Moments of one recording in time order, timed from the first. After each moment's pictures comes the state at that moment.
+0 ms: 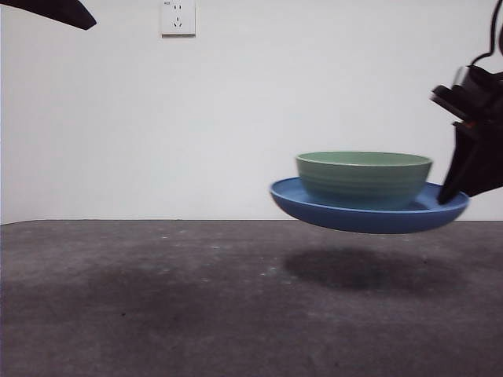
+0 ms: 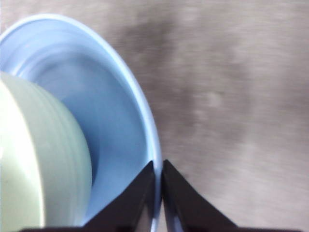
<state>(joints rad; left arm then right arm) -0.60 0.89 0.96 -0.80 0.47 -0.02 0.02 1.48 0.94 -0.44 -0.54 0.21</state>
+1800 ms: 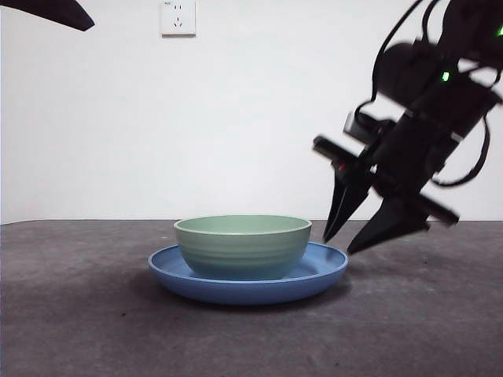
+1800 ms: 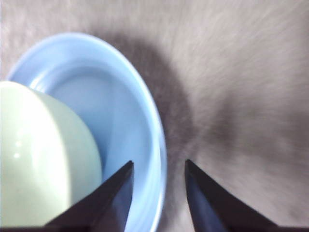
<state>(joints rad) -0.60 0.89 0.96 -0.80 0.47 -0.02 0.37 1.64 0.94 -0.23 -0.35 0.43</state>
